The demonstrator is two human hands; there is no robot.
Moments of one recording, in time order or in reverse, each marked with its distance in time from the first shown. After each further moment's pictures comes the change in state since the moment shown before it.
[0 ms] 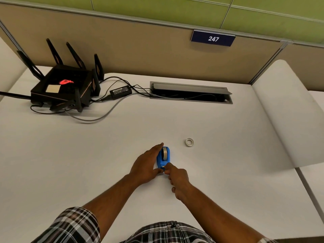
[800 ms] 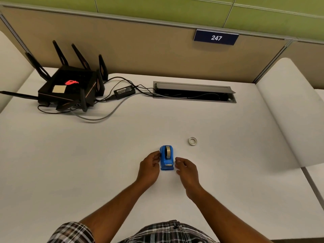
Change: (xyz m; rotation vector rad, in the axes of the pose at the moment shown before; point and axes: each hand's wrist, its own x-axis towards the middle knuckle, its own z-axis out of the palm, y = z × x) left_hand -0.015 0.015 0.019 -0.589 0.183 -0.426; right_hand 0.000 0.008 -0.021 -0.061 0.019 -0.435
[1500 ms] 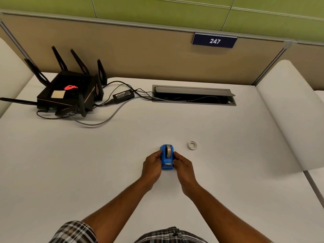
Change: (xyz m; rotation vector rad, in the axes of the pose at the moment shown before) left_hand 0.009 0.032 0.006 -0.224 -0.025 -0.109; right_hand 0.006 -0.027 0.007 0.130 -0.141 -0.108
